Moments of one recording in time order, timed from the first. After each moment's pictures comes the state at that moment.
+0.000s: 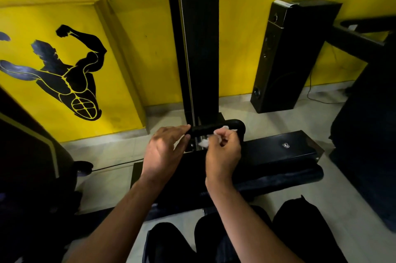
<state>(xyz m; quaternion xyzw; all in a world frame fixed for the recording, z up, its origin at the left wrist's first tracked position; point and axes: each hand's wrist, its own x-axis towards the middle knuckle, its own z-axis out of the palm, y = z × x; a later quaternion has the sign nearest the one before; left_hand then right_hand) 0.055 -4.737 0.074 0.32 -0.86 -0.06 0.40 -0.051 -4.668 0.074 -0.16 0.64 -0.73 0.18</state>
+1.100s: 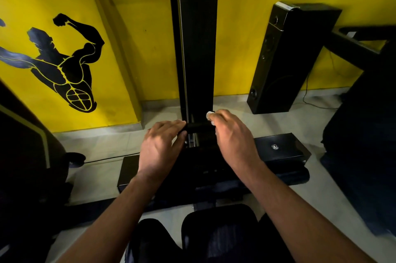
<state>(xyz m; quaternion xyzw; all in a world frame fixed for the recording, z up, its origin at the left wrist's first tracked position) 0.042 -4.729 0.069 0.34 -0.86 -0.03 0.37 -0.141 -4.651 0.094 -0.64 0.71 -0.27 -0.11</state>
